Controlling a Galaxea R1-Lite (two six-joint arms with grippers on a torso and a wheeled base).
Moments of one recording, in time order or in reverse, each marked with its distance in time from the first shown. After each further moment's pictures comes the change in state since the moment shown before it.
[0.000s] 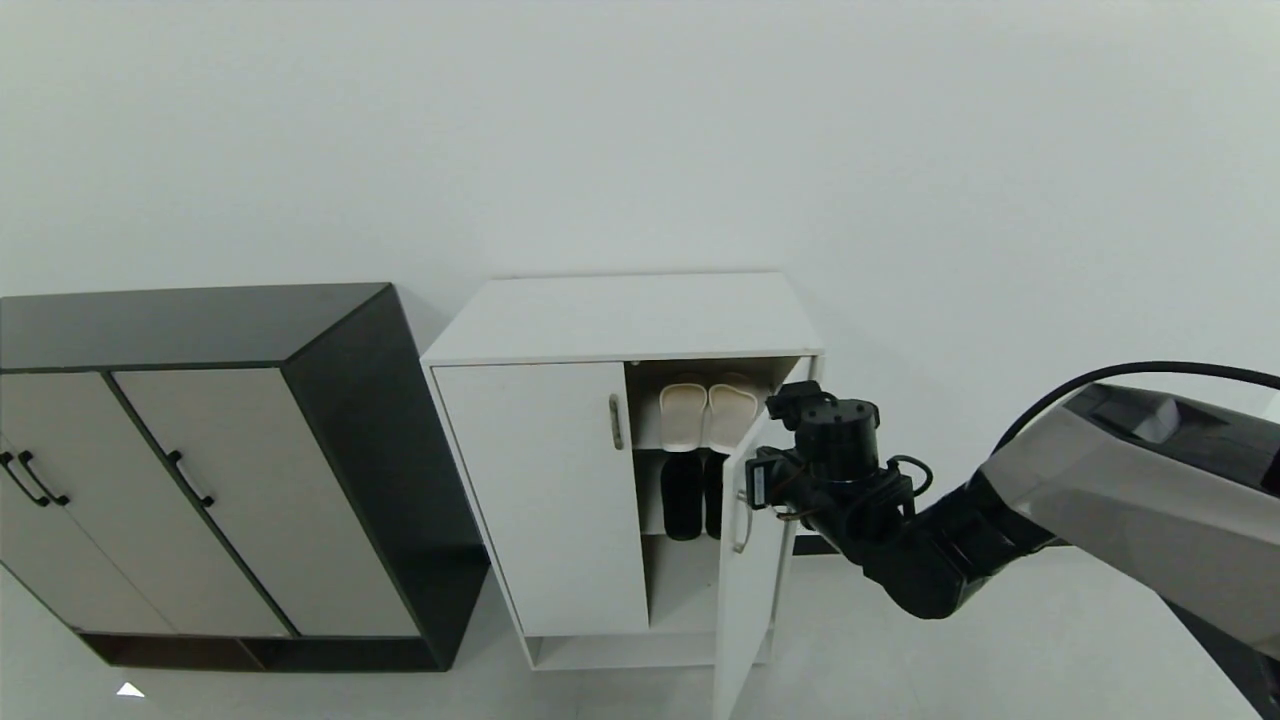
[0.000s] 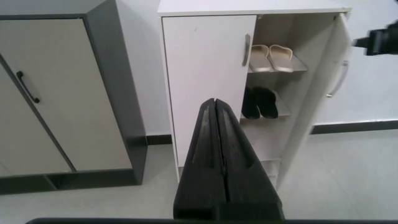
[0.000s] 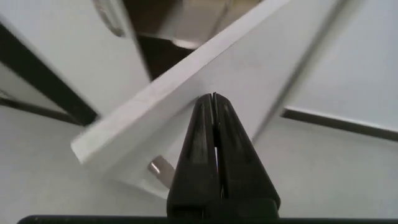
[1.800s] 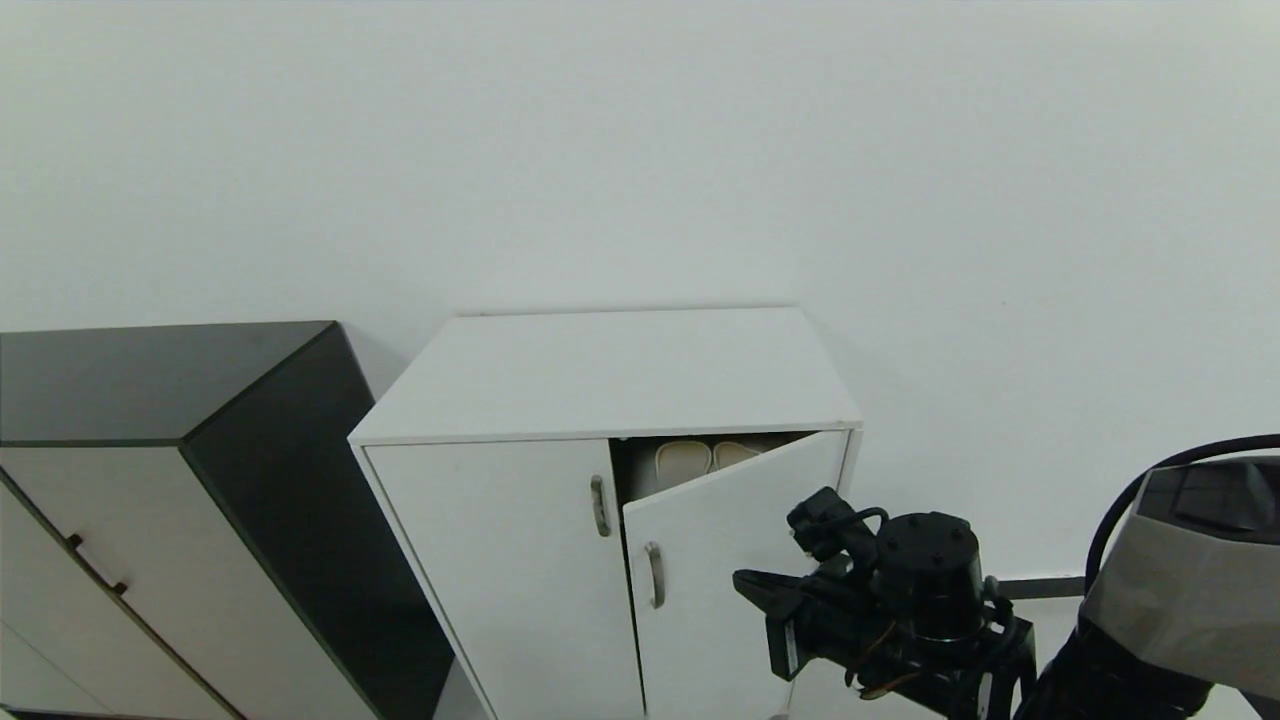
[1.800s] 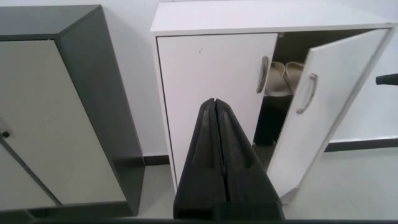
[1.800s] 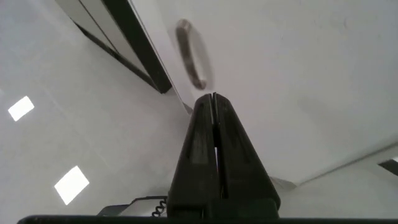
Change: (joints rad) left arm 0.000 0.000 0.000 0.000 0.000 0.003; right arm 0.137 -0.170 0.611 -0.420 0.362 0.003
